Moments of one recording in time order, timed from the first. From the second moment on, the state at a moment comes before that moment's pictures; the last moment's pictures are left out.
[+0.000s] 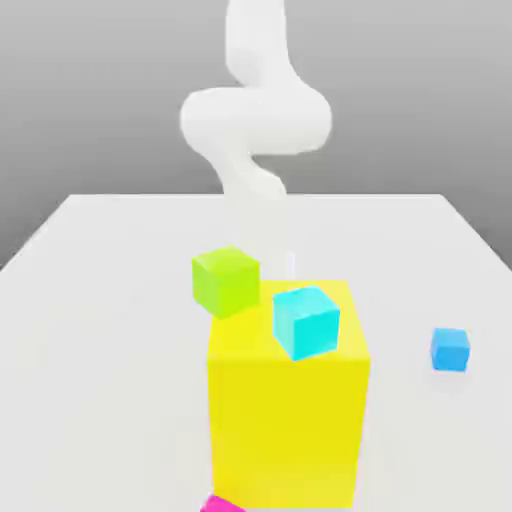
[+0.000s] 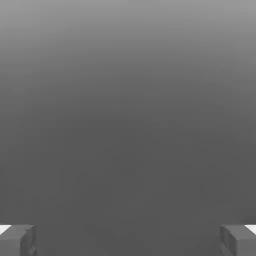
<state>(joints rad) 0.06 -0.75 -0.01 -2.33 -0.01 2.33 0.70</state>
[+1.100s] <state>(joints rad) 0.77 -0.14 -0.04 -2.67 0.02 2.72 -0.76</state>
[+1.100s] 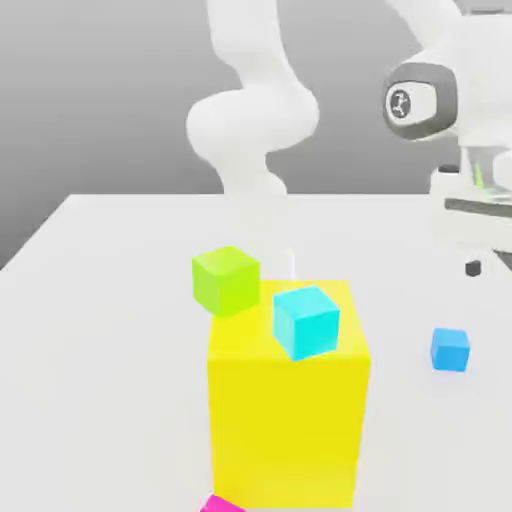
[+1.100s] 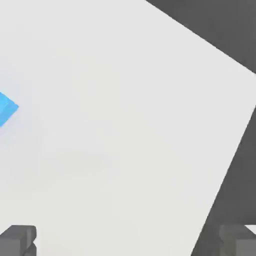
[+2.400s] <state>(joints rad) 0.73 -0.14 -0.10 -2.68 -0.04 2.55 -1.26</state>
